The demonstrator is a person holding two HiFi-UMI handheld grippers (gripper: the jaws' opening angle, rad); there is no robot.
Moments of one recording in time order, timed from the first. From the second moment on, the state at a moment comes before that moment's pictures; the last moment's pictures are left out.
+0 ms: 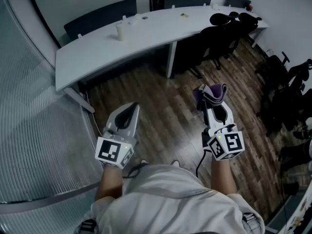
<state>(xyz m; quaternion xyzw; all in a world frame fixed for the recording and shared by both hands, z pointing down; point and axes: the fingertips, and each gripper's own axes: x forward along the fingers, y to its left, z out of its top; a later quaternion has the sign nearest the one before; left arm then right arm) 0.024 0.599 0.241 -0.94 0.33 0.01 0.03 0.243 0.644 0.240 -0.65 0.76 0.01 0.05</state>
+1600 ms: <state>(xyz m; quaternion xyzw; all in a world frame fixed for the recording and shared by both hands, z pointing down) -0.119 0.510 0.269 -0.93 0.36 0.02 -0.01 0.086 0.541 0.274 -0.57 0.82 -0.01 0.00</state>
